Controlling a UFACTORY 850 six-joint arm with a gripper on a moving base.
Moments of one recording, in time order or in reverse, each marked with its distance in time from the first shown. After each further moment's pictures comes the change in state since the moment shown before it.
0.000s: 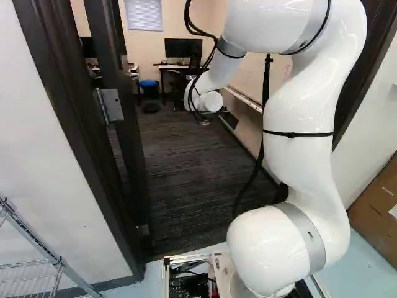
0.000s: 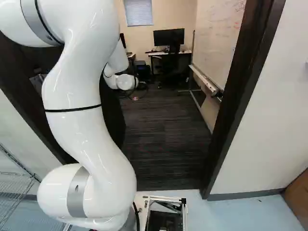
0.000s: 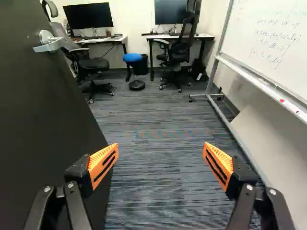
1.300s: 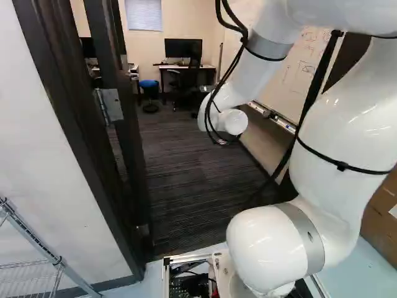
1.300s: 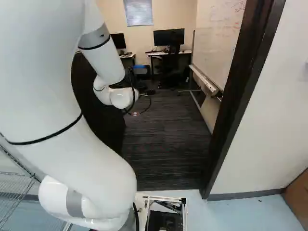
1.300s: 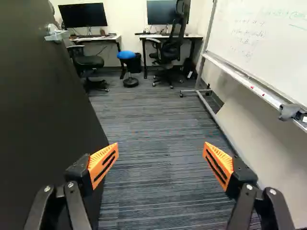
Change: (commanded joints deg) arm -3.7 20.6 28.0 -1.8 7.8 0.0
